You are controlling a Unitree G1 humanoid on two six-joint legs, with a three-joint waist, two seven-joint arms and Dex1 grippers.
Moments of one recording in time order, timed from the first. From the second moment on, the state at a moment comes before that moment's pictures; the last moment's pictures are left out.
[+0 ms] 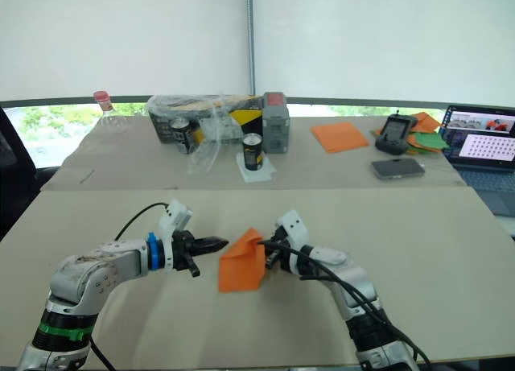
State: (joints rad) left arm -0.35 0.47 0.02 -0.26 -0.59 1.00 -0.71; right arm -0.38 -0.29 0.20 -0.01 0.27 0.61 0.68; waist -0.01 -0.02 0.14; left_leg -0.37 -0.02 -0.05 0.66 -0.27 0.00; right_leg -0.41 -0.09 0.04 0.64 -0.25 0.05
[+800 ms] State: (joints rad) left arm -0.38 0.35 -0.16 -0.05 -0.38 0.77 -0.64; right arm -0.38 -0.26 0.22 -0.05 0.27 0.62 0.67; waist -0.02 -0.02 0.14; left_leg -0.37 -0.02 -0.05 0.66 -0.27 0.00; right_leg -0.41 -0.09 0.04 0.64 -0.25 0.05
